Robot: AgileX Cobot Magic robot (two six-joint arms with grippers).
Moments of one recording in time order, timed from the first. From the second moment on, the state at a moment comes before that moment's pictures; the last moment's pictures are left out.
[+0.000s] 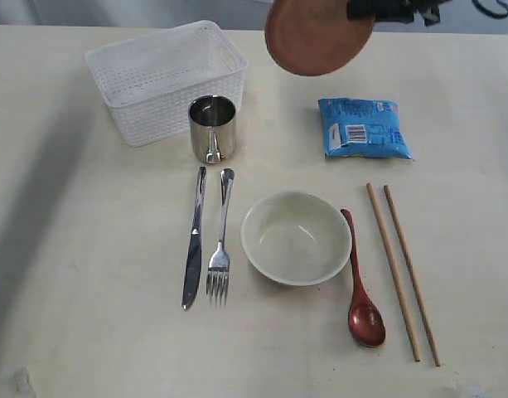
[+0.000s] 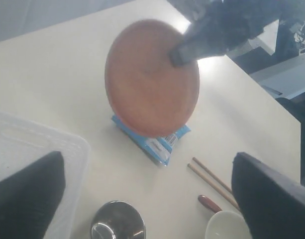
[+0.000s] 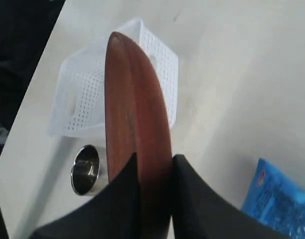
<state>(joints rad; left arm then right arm) 0.10 1.97 -1.68 -1.19 1.21 1.08 -0.05 2.23 -1.83 1.04 1.21 -0.73</state>
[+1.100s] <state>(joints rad) 0.10 1.97 -1.68 -1.19 1.21 1.04 0.02 2.22 -1.32 1.25 1.03 -0.94</state>
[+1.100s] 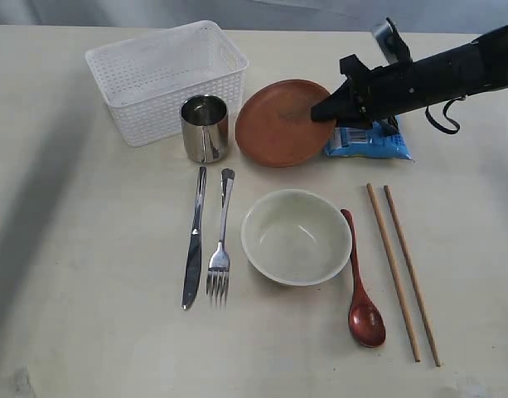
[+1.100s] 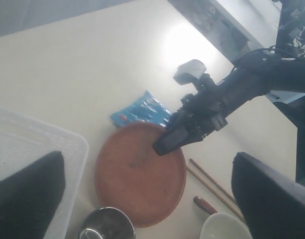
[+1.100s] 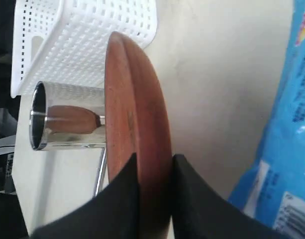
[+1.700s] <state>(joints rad) 0.10 1.97 -1.68 -1.19 1.21 1.04 0.02 2.21 -1.32 1.14 0.95 -0.86</state>
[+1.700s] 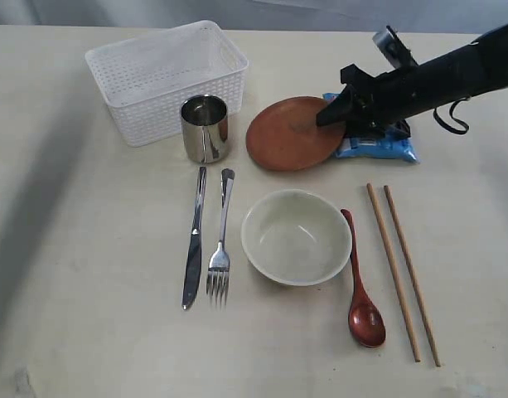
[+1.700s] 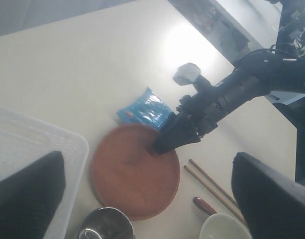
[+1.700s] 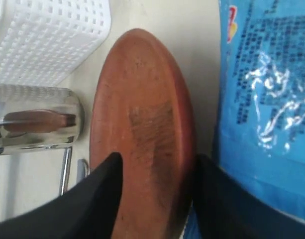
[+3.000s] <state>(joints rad) -0.08 1.80 -1.29 -1.04 0.60 1.18 0.01 1.87 -1.43 0.43 0.89 -0.50</state>
